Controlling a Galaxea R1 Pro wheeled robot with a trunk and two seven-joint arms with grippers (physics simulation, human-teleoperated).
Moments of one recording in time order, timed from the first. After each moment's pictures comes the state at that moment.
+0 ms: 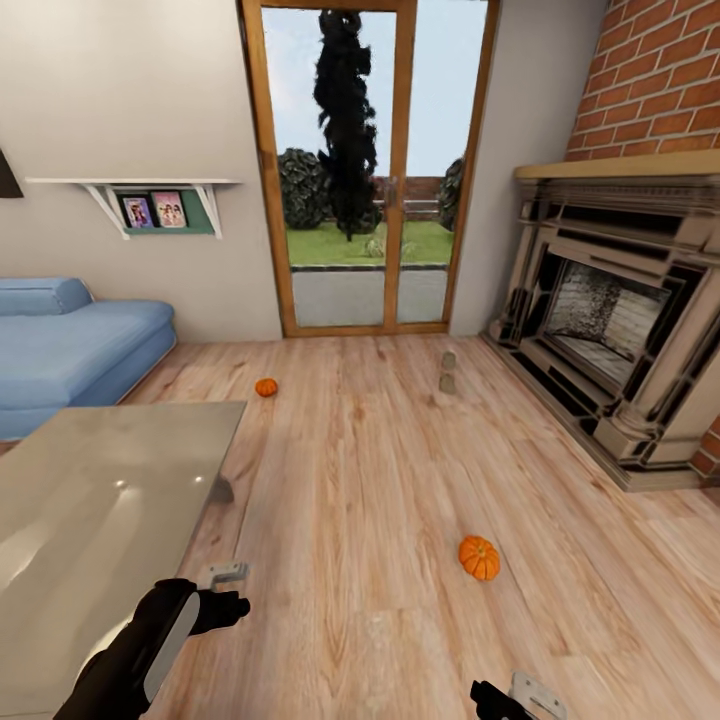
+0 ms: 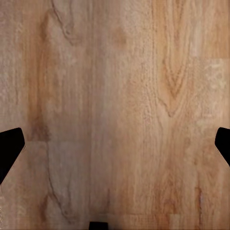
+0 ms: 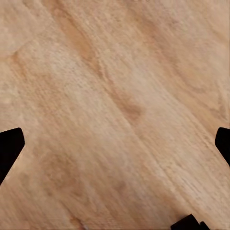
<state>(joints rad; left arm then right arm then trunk) -0.38 0.10 -0.05 -1.01 0.26 0.84 0.09 -0.47 0.02 0.12 -0.13 -0.63 -0.11 -0.20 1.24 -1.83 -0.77</state>
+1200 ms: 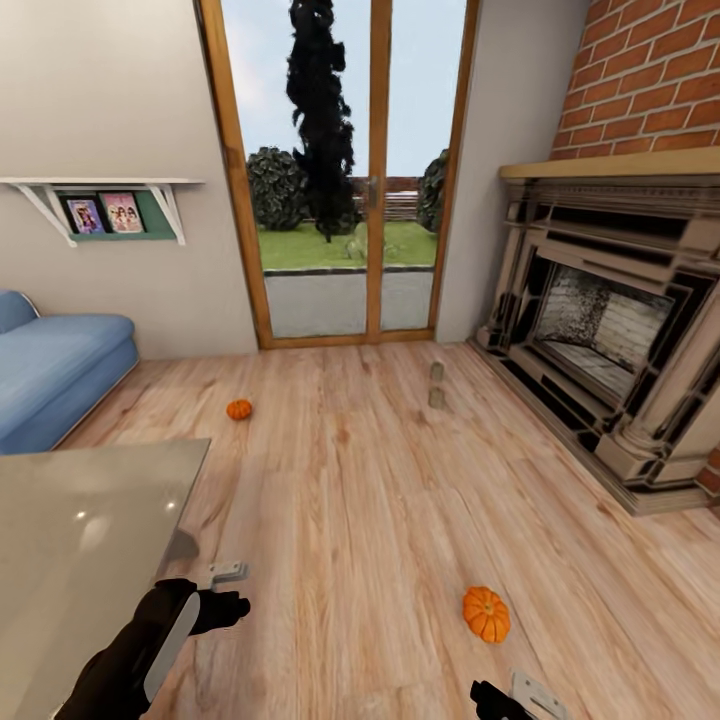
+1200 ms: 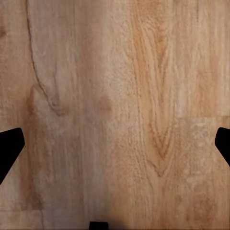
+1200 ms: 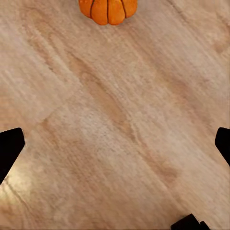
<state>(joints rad) -0.38 0.10 -0.05 -1.01 0.26 0.84 0.09 -0.47 0.02 0.12 -0.13 -0.63 -0.11 -0.20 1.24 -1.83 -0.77</state>
